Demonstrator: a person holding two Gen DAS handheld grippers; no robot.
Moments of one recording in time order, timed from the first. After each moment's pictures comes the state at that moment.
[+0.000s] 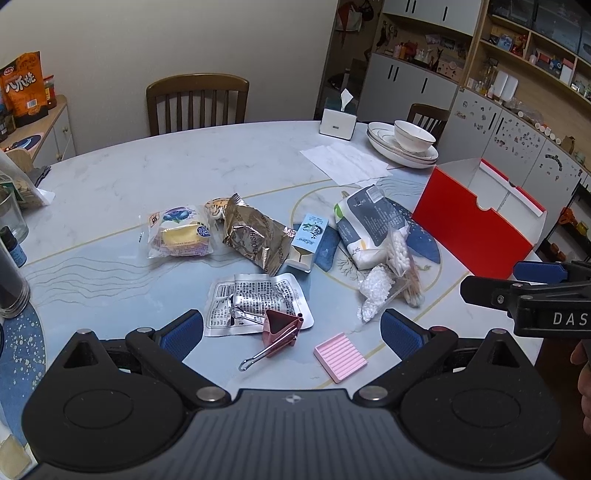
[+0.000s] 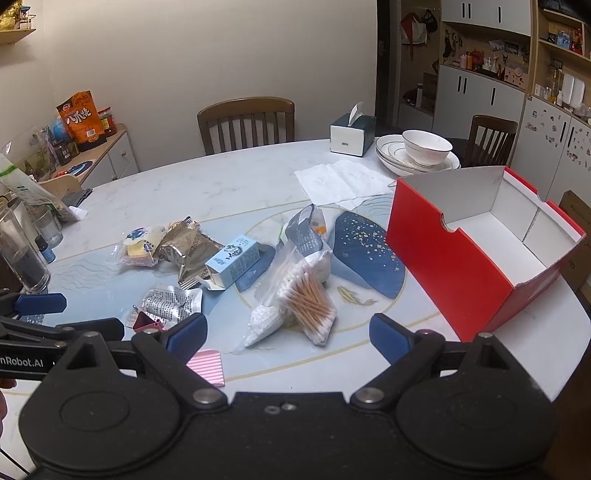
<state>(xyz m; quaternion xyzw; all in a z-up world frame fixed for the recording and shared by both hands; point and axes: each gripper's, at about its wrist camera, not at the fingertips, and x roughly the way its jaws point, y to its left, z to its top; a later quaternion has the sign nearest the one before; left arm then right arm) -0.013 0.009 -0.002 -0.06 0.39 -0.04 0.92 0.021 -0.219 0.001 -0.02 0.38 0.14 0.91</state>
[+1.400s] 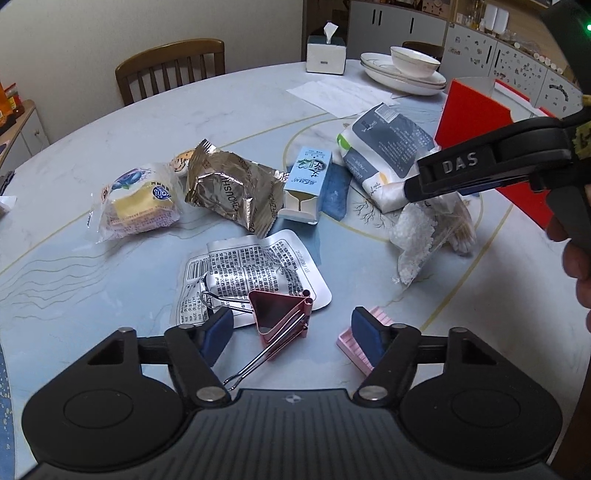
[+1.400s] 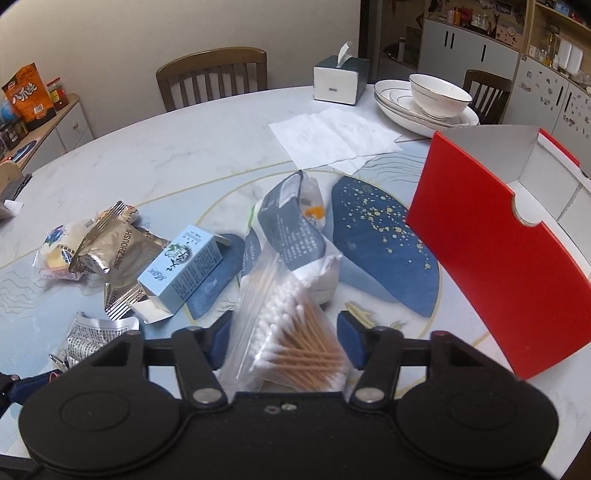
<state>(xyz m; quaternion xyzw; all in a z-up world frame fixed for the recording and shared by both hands) 0.047 -0.015 -0.080 0.02 0.45 -0.06 0.89 0.127 -0.183 -0.066 -0.01 0.45 0.10 0.89</state>
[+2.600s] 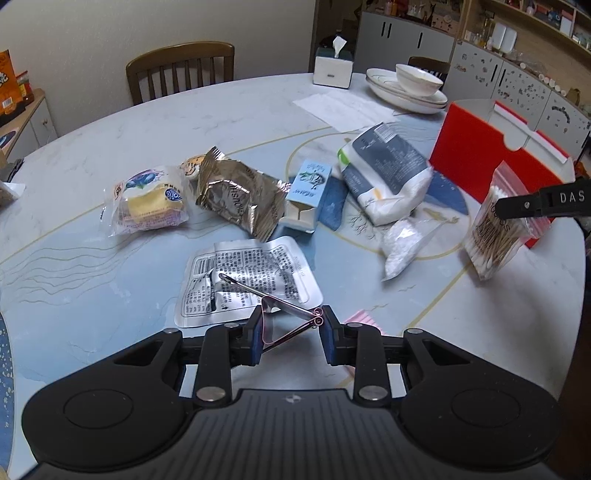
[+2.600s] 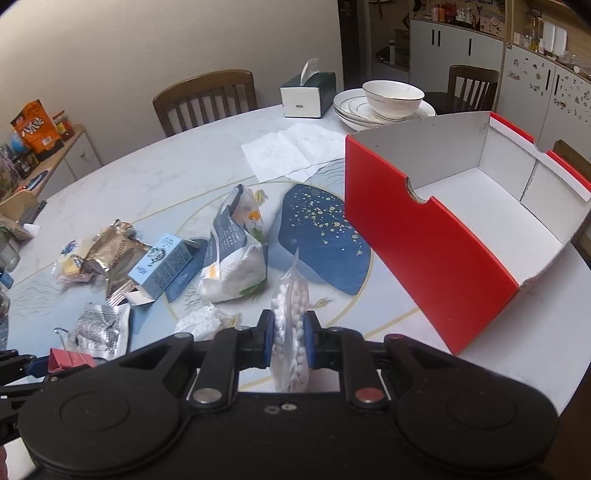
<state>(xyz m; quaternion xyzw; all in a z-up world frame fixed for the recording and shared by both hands) 0.032 -0.010 -0.060 -0.01 0.44 -0.05 0.90 0.092 -0.266 -0.037 0.03 0.43 0.11 0.89</state>
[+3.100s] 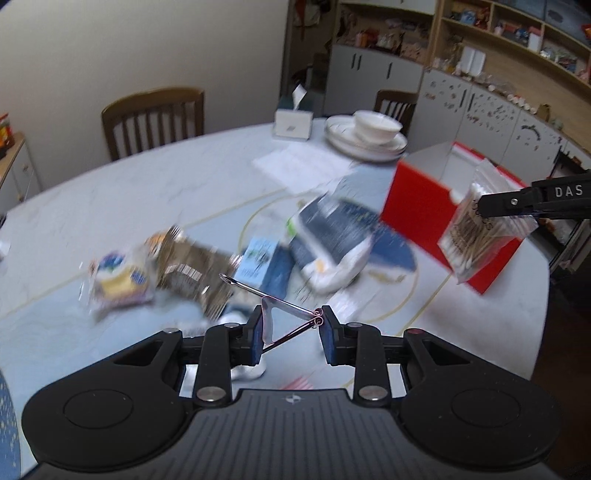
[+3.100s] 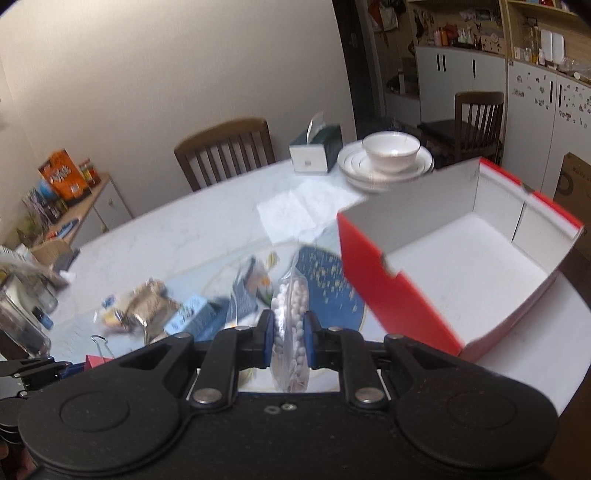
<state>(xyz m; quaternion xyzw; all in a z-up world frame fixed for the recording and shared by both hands) 0.042 -0.047 -0.001 0.00 0.38 -0.10 0.92 0.089 -0.308 0.029 0.07 0.37 0.15 0.91</state>
